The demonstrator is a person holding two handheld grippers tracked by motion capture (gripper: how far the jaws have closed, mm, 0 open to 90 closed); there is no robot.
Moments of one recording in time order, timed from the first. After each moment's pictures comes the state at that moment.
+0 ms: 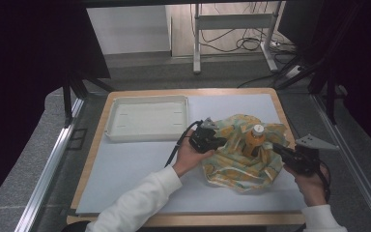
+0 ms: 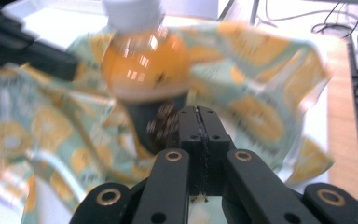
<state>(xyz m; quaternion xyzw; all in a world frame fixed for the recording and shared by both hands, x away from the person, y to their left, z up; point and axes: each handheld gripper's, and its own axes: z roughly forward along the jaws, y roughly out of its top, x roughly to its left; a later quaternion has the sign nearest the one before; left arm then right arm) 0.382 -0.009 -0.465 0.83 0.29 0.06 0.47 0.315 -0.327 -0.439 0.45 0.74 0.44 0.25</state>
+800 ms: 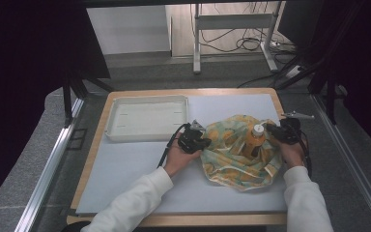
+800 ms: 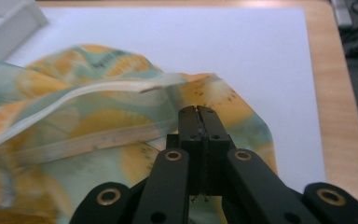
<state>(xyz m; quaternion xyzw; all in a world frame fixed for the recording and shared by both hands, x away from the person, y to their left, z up) 0.402 0.013 -0.508 0.84 0.35 0.08 0.41 0.437 -0.330 -0.487 0.54 0.71 0.39 0.22</state>
